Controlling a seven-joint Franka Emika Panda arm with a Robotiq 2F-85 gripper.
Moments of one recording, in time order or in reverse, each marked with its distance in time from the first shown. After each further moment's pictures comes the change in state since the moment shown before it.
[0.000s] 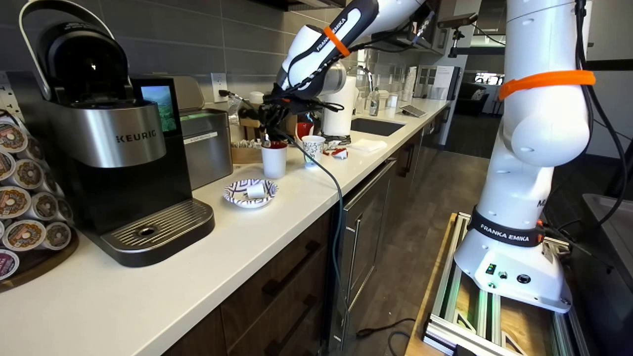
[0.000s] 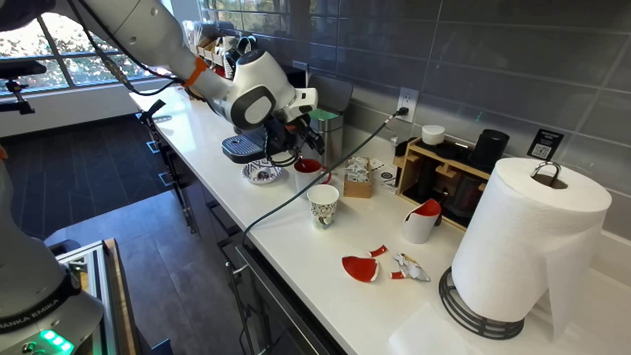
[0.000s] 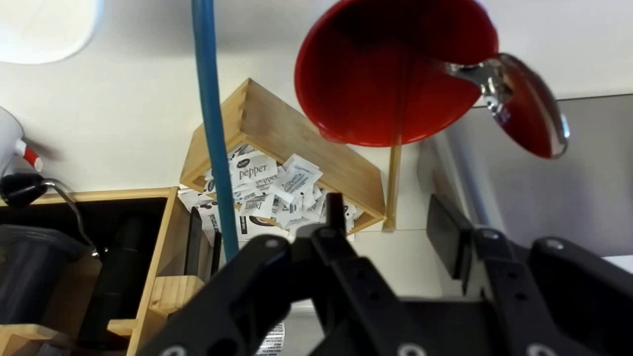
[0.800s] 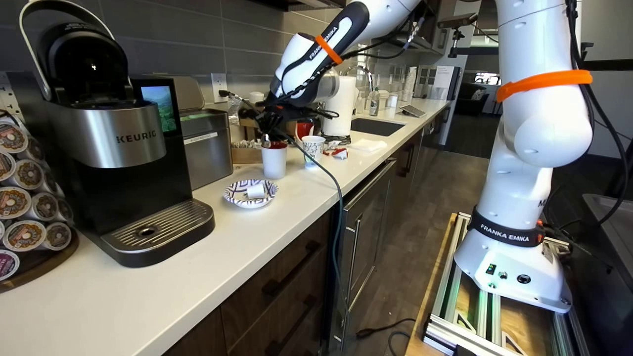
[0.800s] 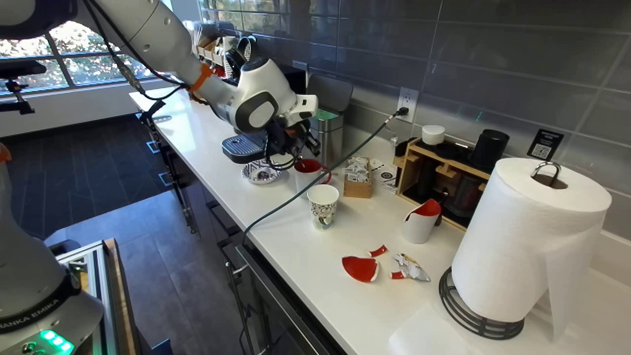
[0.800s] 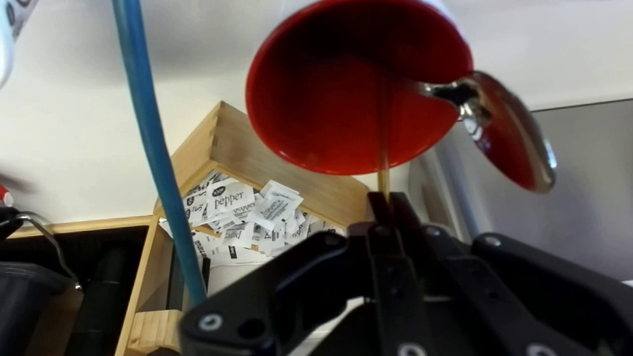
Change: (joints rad) arm 0.036 0.059 -0.014 0.037 0.000 -0.004 0.063
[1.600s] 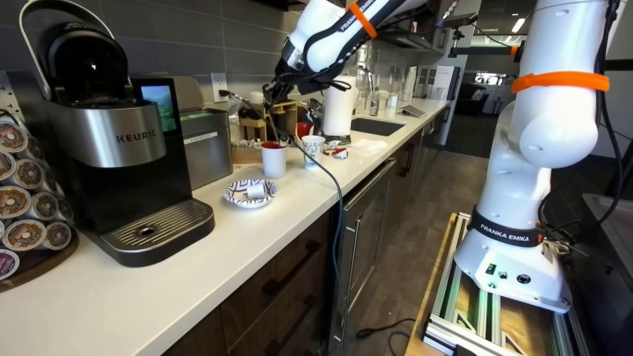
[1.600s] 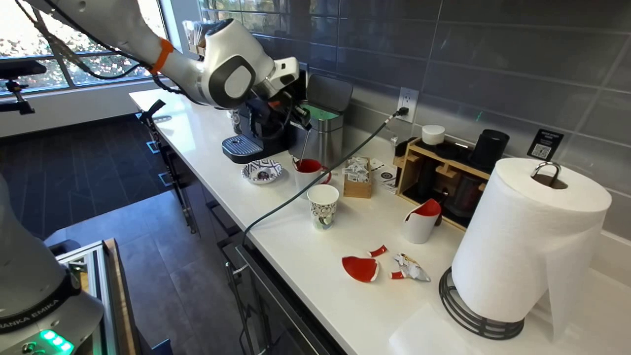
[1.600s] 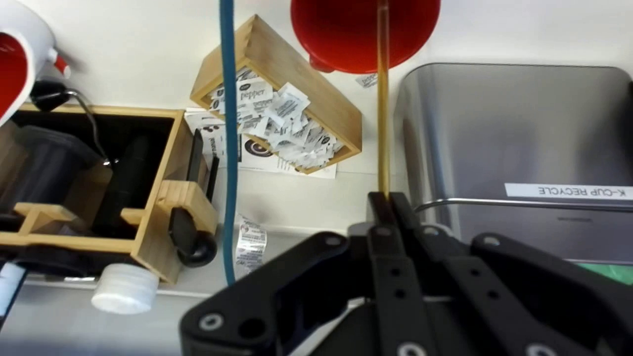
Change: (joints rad) arm 0.065 -0.270 -0.074 -0.147 -0.187 -0.003 0.016
